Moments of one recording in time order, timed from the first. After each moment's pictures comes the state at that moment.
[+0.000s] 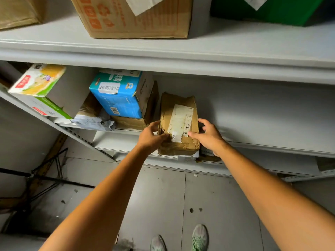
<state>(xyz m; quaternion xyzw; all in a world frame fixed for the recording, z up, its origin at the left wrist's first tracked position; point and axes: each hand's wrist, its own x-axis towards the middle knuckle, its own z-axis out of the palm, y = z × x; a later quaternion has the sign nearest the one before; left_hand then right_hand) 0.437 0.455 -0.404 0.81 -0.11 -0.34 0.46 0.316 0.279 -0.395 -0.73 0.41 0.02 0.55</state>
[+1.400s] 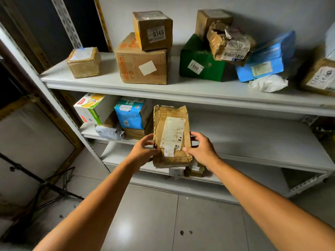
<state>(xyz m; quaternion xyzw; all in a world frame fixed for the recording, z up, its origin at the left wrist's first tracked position) 0.279 0.531 -0.251 0.70 -0.10 -0.35 0.61 0.152 0.339 -0.245 -0.81 0.30 -0.10 0.50</state>
